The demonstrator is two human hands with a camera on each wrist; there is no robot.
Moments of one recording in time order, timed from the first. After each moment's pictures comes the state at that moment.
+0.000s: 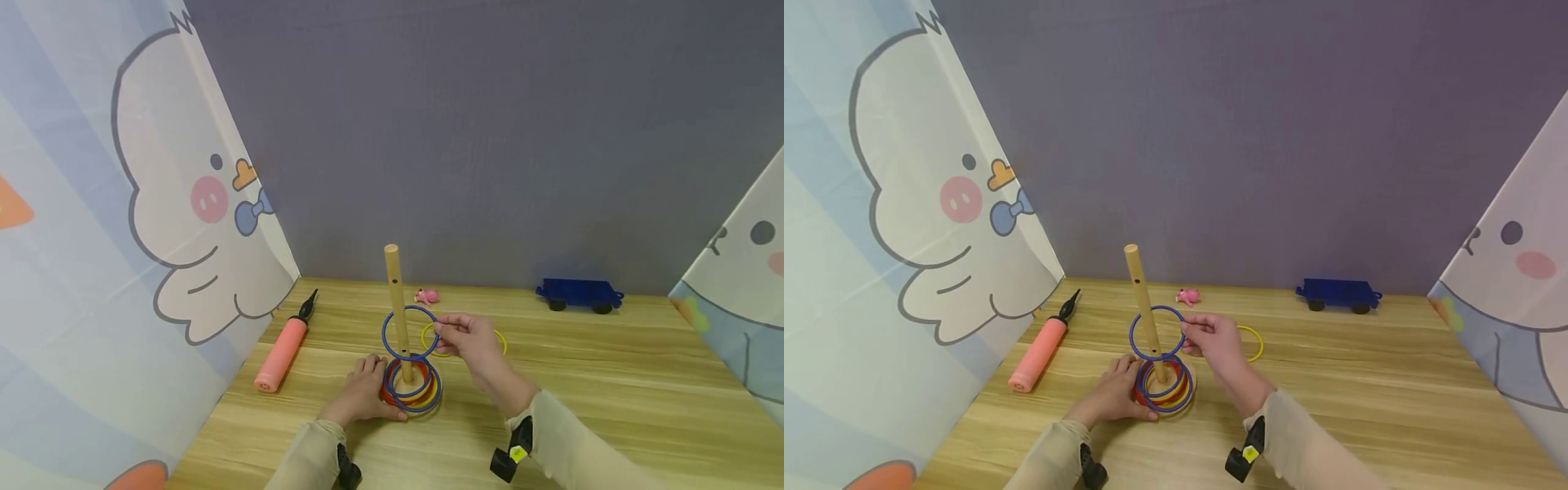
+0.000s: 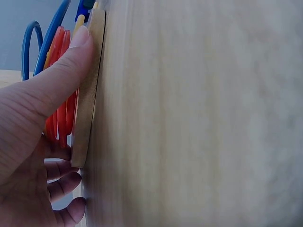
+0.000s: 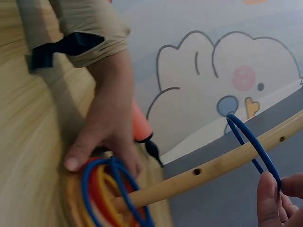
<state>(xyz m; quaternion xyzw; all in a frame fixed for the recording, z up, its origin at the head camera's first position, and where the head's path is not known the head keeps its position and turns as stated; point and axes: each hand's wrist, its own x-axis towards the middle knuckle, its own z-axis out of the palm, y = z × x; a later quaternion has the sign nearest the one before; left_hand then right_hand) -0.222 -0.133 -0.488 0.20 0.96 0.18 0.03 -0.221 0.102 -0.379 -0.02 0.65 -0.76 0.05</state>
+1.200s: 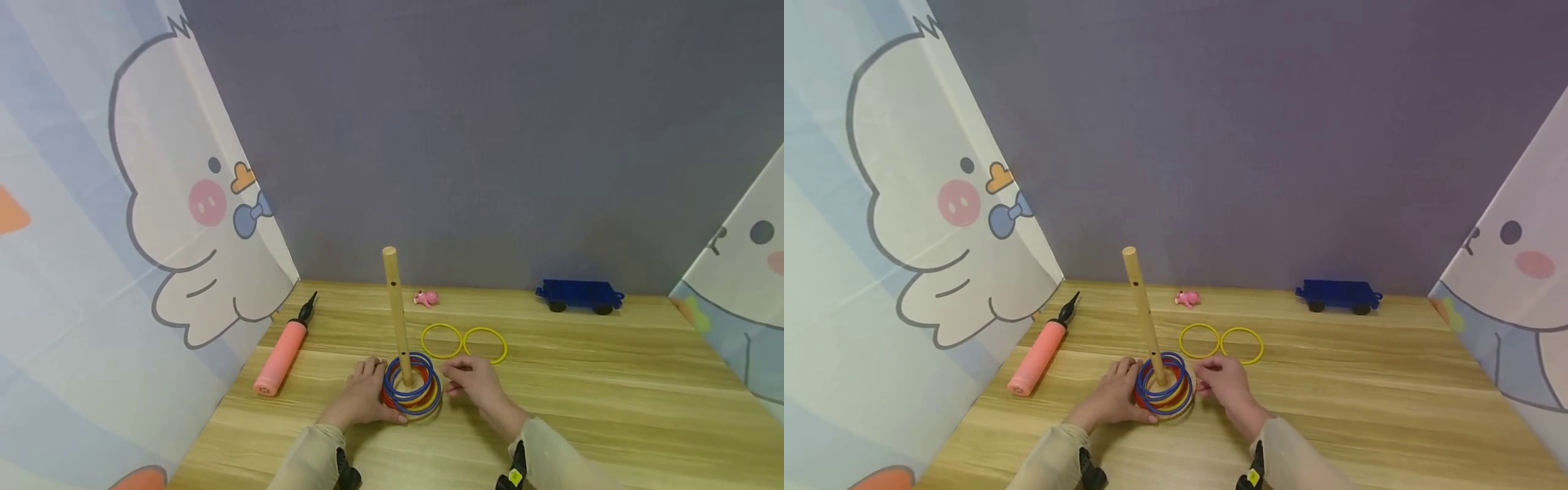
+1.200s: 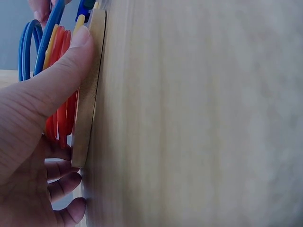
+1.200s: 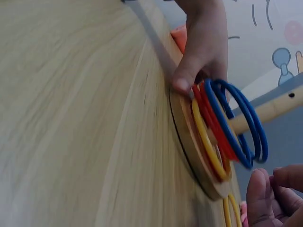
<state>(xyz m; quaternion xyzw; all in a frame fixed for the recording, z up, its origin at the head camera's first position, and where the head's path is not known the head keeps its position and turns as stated) -0.224 -0.135 -0.496 0.21 0.96 0.20 0.02 -0.221 0.115 -0.473 0.01 0.72 -0.69 0.04</state>
